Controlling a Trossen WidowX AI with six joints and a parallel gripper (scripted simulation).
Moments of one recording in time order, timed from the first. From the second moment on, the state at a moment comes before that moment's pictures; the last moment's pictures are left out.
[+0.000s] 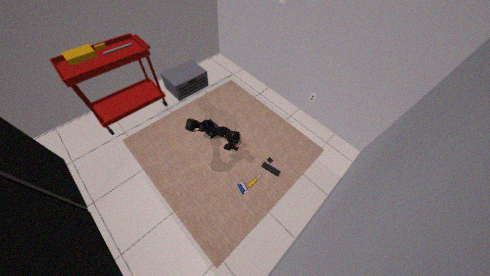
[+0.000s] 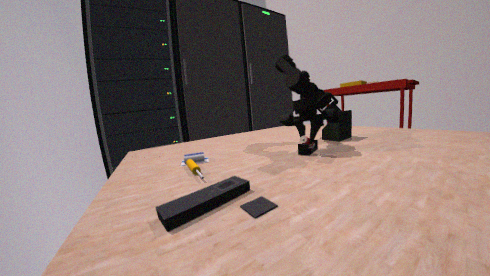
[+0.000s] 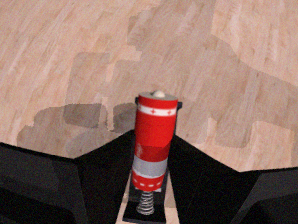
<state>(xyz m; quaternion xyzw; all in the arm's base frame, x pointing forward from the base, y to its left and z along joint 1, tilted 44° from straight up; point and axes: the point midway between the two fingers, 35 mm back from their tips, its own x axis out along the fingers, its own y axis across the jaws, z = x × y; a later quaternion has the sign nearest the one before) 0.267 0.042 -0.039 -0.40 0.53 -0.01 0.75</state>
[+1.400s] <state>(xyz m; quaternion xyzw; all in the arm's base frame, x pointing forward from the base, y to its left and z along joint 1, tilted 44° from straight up) 0.250 0.027 -0.039 -0.40 0.49 0.02 0.78</state>
